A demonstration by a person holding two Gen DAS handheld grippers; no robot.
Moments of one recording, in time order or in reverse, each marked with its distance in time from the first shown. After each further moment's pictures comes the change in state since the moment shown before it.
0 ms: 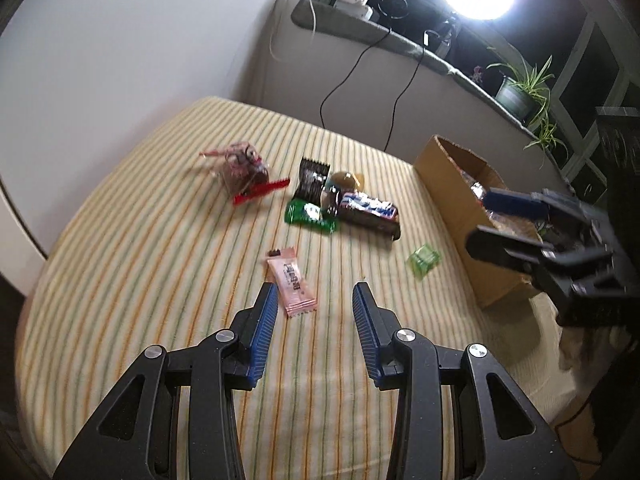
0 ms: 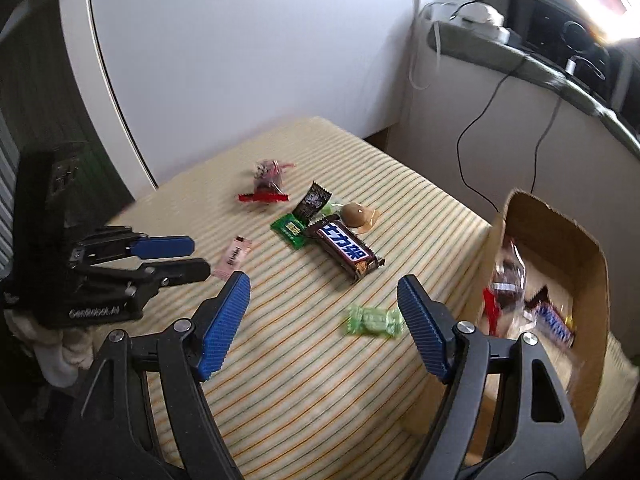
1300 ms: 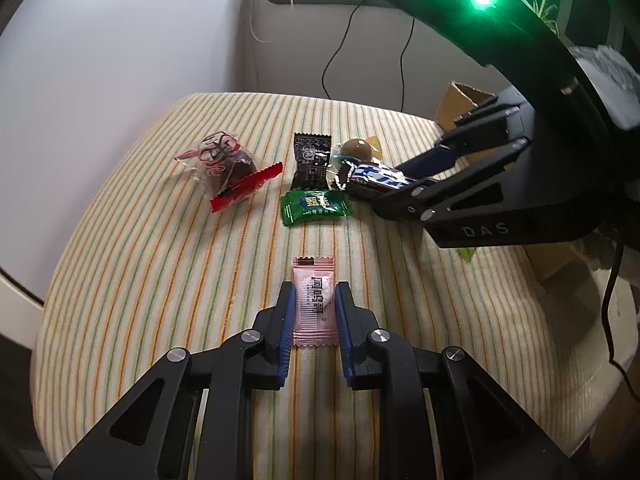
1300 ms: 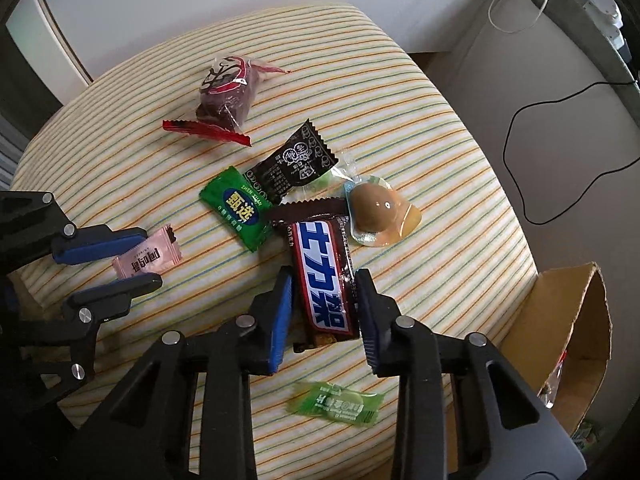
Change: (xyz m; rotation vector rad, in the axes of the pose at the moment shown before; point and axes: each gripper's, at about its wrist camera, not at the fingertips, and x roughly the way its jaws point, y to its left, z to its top) left arm 0.043 -0.023 0.006 0.178 0.068 0.145; right arm 0.131 0.005 0.038 -0.232 0.402 -0.030
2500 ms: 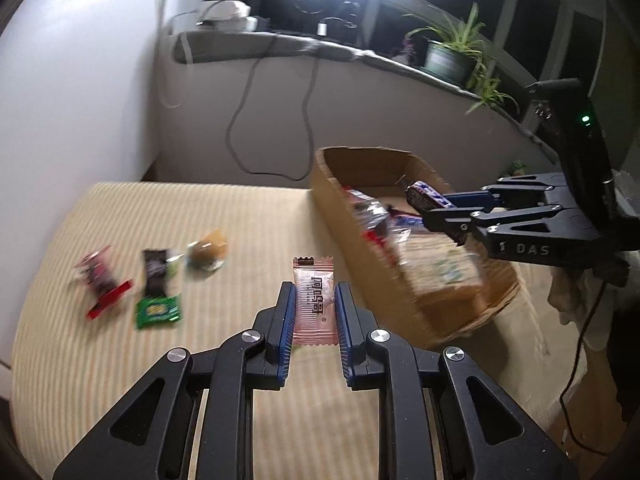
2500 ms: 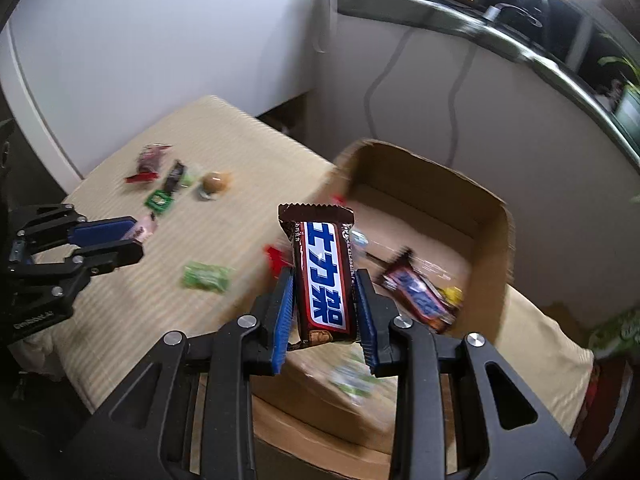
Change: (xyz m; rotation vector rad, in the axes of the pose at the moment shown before) left arm -0.030 -0.104 0.057 0.098 -0.116 -0.202; right arm -0.118 -0.123 -0.146 0.372 -0.285 -0.061
